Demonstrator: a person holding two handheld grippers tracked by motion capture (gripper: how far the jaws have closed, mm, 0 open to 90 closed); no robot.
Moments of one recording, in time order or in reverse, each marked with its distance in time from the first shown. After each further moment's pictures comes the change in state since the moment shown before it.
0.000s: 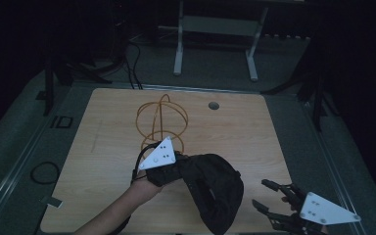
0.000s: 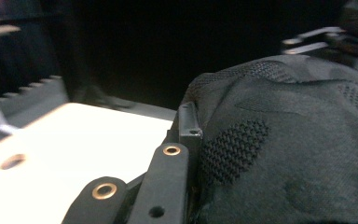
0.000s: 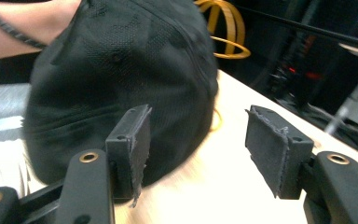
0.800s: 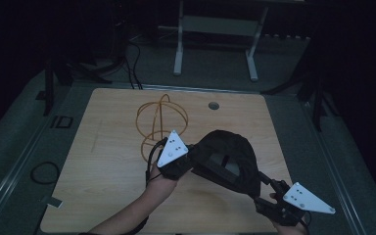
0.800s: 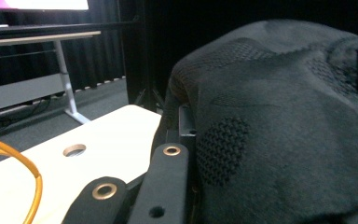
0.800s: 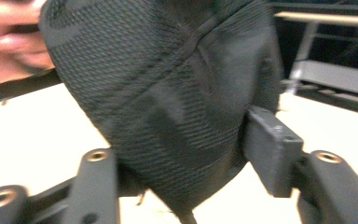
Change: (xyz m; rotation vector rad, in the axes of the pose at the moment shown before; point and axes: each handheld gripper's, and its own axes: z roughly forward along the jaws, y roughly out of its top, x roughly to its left) left arm -0.007 0.007 0.029 -0.045 0.346 -0.063; right arm 0.000 -0.030 0.031 -0.008 -0.200 0.250
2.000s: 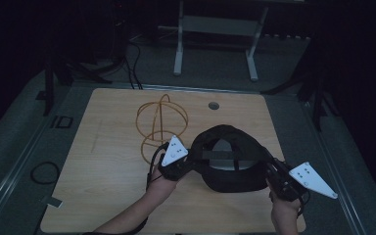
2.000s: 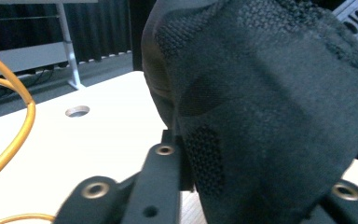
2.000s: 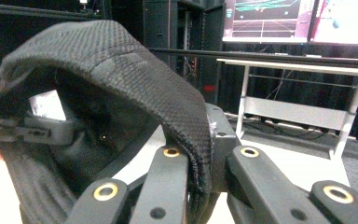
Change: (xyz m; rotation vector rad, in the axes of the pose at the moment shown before) left arm 0.014 -0.044 0.020 0.090 0.032 -0.037; right arm -0.027 0.030 0.025 -0.201 -0.262 0.025
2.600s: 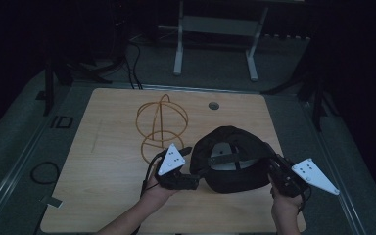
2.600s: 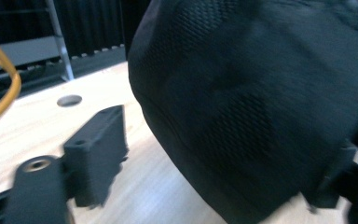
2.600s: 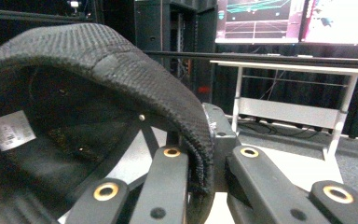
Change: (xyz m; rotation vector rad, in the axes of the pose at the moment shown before) left arm -0.007 -0.010 -0.010 0.021 -0.030 0.007; right arm -0.008 0.004 0.004 -0.013 -0.024 0.012
